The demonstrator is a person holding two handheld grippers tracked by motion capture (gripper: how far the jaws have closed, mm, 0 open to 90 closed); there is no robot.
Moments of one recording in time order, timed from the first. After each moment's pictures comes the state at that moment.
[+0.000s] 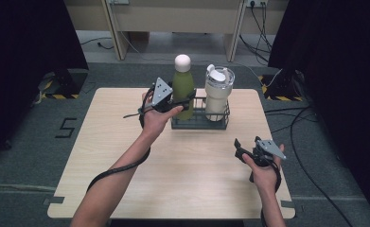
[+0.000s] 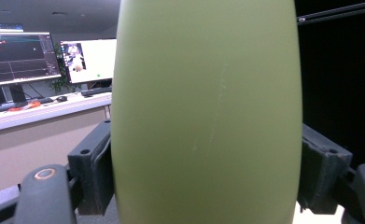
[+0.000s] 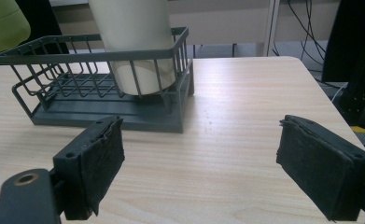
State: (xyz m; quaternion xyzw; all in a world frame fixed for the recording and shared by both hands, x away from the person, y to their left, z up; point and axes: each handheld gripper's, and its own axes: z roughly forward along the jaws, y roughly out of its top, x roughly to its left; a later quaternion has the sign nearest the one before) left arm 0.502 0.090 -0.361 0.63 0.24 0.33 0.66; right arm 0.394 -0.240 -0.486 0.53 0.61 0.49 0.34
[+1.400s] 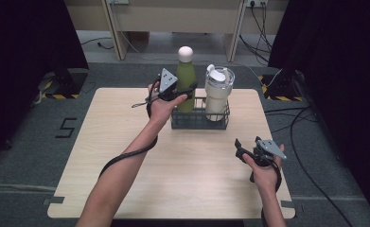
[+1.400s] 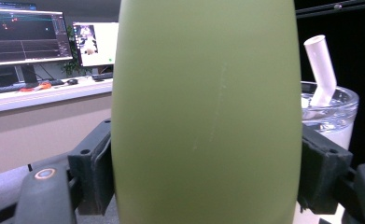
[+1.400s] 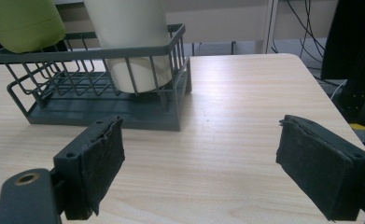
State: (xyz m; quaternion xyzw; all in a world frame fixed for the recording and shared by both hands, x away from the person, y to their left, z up) left arm 0.552 0.079 -0.370 0.63 0.28 0.33 0.64; right arm 0.396 -0.243 -0.488 0.53 0.61 0.49 0.34
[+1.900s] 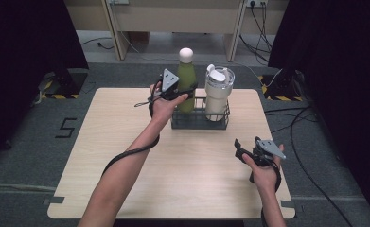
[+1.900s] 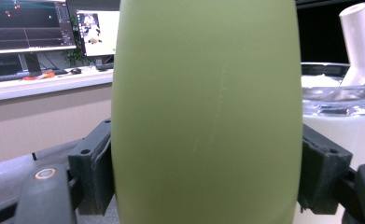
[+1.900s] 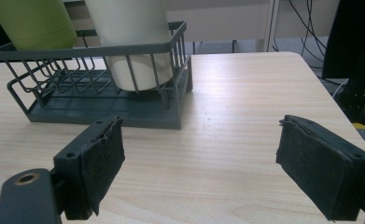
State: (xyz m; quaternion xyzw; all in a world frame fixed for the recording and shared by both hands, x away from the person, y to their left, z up) left arm 0.566 0.076 -0.383 0.64 0.30 0.33 0.63; right arm 0.397 -0.242 -0.490 0.53 0.61 0.49 0.34
